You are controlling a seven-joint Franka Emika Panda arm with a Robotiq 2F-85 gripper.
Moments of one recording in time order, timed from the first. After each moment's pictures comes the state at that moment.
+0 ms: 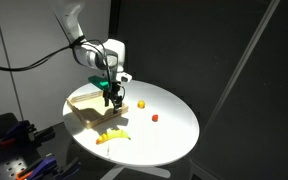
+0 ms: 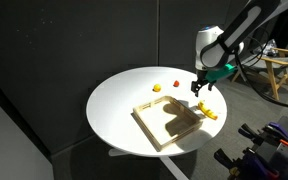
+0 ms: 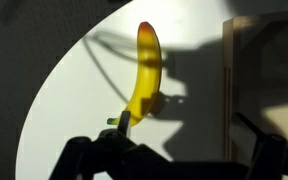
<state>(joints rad) 0.12 0.36 -0.20 -2.27 -0.13 2.52 0.27</state>
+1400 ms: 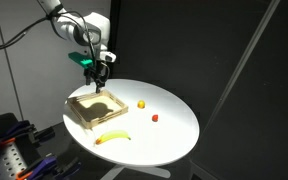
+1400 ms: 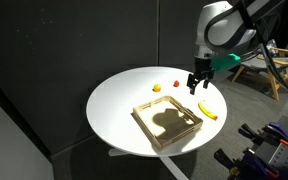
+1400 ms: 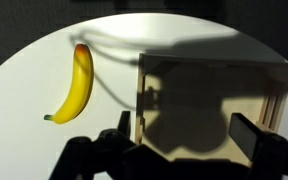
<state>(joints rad) 0.08 0.07 0.01 -2.40 0.04 2.40 0.13</state>
